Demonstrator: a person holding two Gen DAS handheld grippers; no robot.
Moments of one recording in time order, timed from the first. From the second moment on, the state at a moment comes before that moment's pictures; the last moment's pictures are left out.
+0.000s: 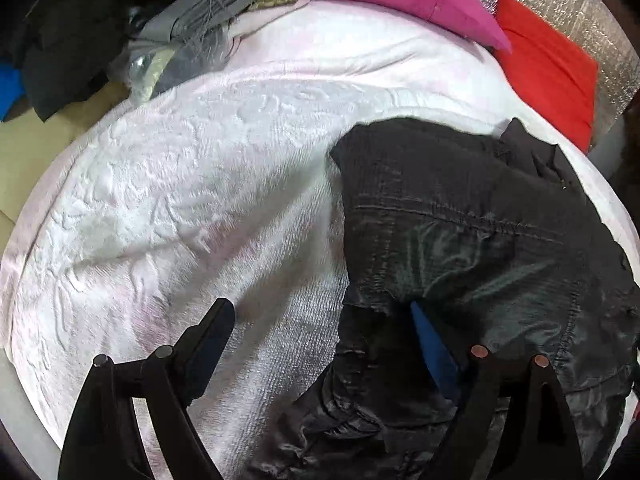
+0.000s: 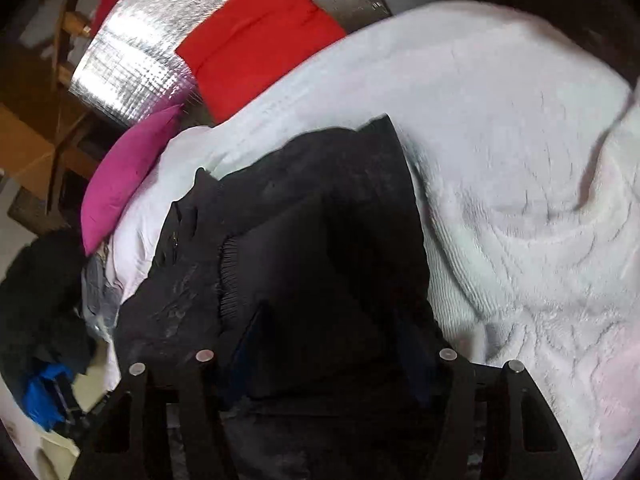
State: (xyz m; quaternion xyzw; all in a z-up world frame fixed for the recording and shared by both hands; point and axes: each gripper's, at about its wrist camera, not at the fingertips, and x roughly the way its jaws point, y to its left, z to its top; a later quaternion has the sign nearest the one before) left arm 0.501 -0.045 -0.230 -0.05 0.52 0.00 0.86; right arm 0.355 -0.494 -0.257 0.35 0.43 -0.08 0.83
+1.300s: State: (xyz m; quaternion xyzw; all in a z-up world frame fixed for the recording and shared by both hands) left arm 0.471 -0.117 -0.236 0.08 0.48 -0.08 0.87; right arm 0.353 -0.485 -0.241 0.30 0.40 -0.11 0.86
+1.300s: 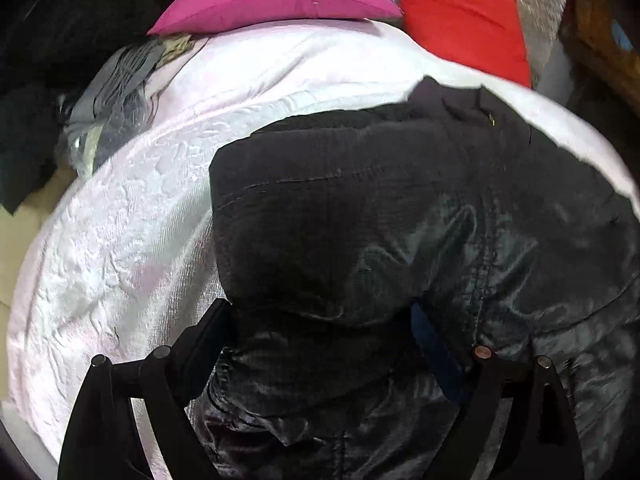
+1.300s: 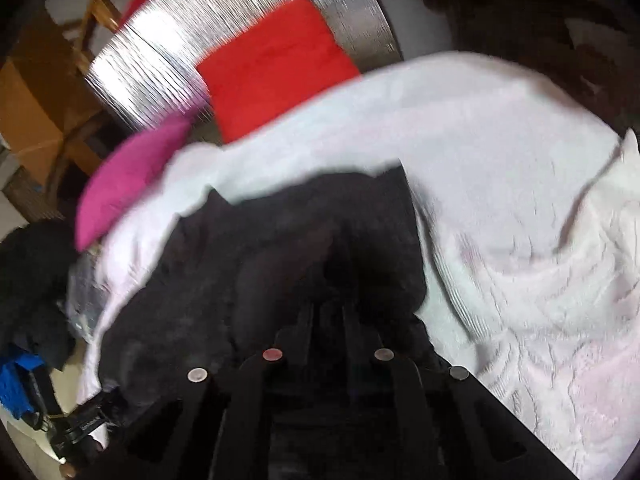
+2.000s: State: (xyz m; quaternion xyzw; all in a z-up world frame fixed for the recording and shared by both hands) left arm 0.462 -0.126 -0.233 0.10 0.45 -0.06 0.88; right arm 0.386 -0.376 -0.237 0.11 0.41 -0.05 0.91
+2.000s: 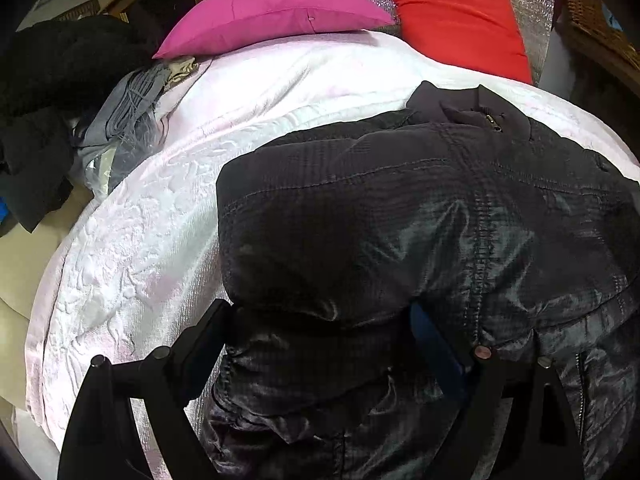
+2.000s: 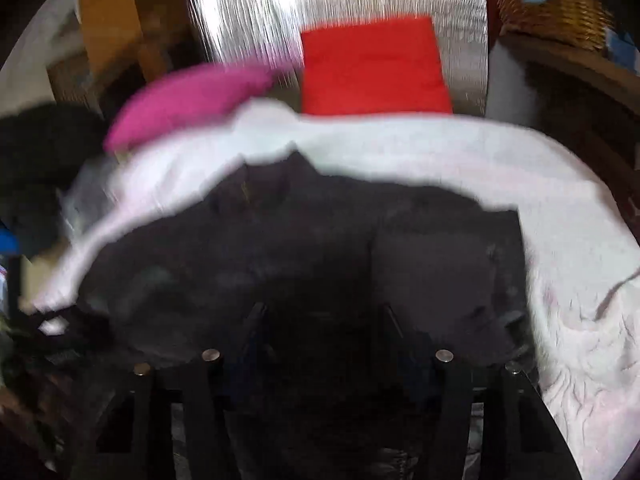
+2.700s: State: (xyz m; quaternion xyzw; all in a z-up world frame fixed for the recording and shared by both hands) left arm 0.446 -0.147 -0.231 0.14 0.43 -0.09 0.89; right arm 0.380 -0.402 -0.247 0.06 0.47 -0.13 0.87
